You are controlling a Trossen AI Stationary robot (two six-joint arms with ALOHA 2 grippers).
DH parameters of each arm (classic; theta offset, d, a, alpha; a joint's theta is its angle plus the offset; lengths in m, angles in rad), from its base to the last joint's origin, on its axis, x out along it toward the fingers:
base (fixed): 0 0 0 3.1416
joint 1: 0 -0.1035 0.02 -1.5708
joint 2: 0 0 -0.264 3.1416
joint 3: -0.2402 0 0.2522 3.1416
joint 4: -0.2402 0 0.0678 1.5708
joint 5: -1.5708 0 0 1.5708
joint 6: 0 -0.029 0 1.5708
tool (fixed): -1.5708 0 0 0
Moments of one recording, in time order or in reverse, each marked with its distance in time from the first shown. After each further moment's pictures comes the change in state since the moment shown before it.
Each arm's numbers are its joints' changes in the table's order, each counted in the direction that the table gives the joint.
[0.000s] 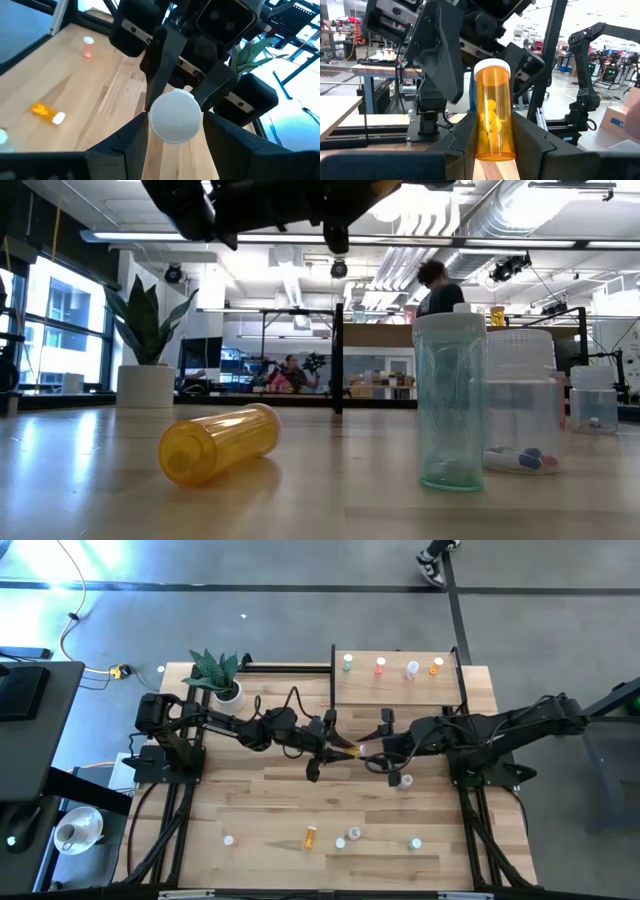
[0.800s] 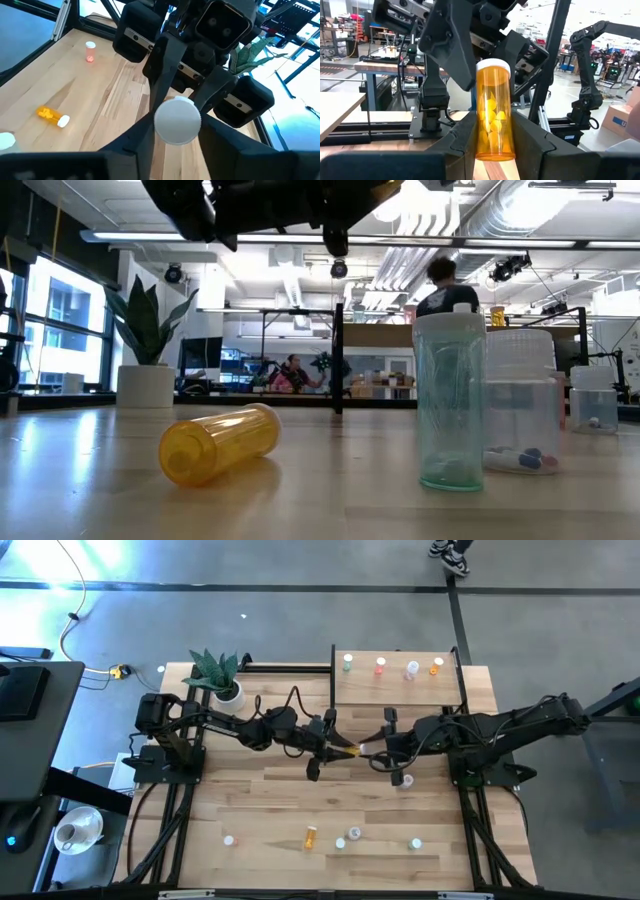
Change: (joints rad) left arm -0.001 0.000 0.000 -0.012 -0.001 0.000; right arm -0.001 0.025 0.000 -0.017 -0.002 -0.026
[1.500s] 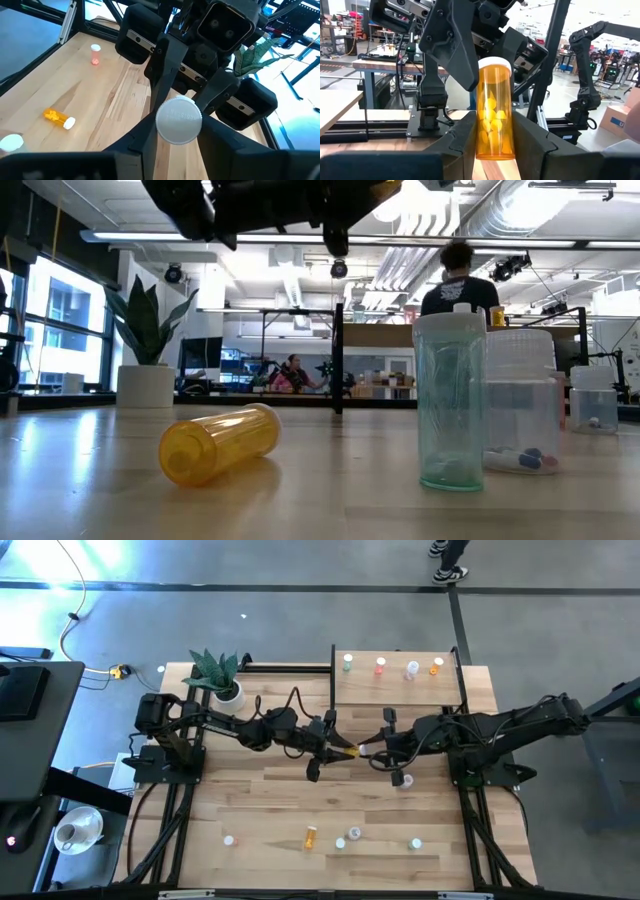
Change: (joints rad) left arm 0.001 0.000 0.000 -0.011 -0.005 0.009; right arm 0.000 0.000 0.000 0.011 -0.031 -0.010
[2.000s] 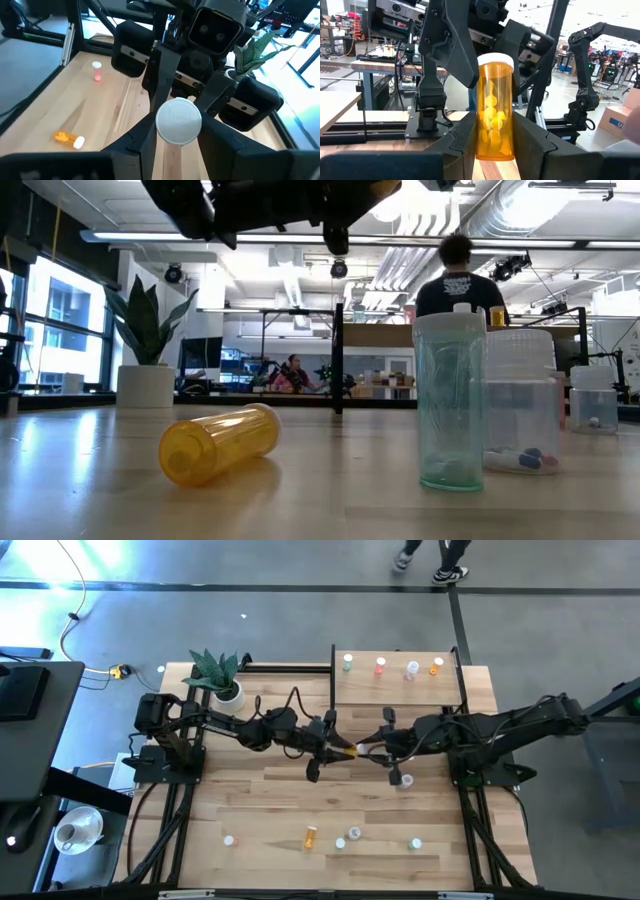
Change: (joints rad) left arm 0.000 0.001 0.000 -0.002 0.001 0.001; right arm 0.000 -0.011 0.000 0.050 -0.001 -0.128
